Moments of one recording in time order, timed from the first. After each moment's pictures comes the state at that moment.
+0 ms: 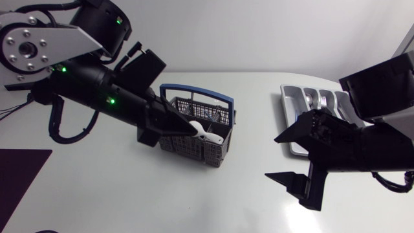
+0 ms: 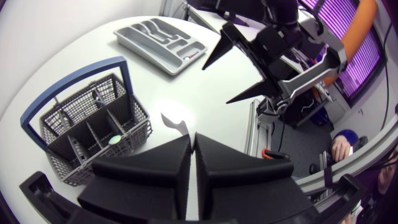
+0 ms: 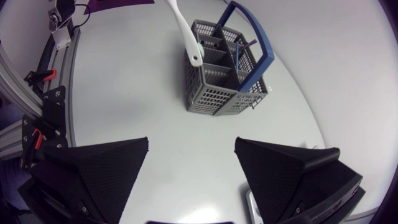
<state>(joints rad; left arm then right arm) -0.54 1.40 1.21 -0.79 0.67 0.36 0.50 0.97 0.78 -0.70 -0.20 -0.66</state>
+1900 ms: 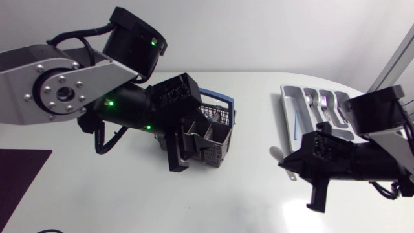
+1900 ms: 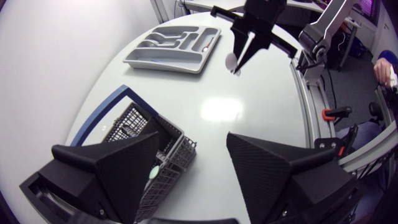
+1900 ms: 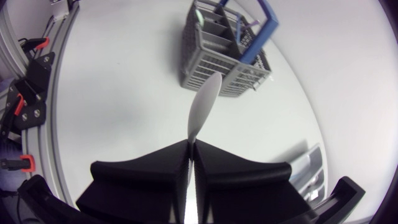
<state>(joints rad) -0.70 1.43 1.12 -0.50 0.30 0.64 0.25 0.99 0.61 -0.56 -0.31 -0.92</state>
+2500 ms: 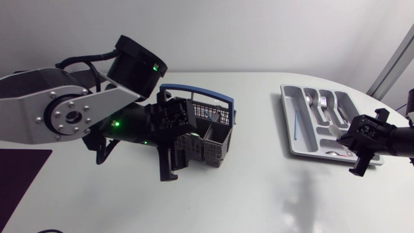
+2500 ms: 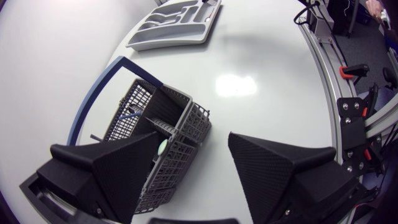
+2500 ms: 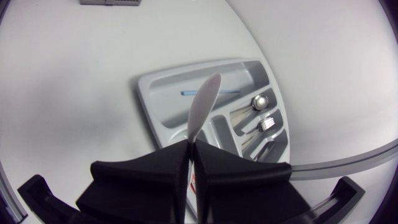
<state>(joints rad) -0.70 1.42 1.01 -0.46 0.16 0.79 -0.42 1.34 0.69 -0.27 -0.35 -1.34</state>
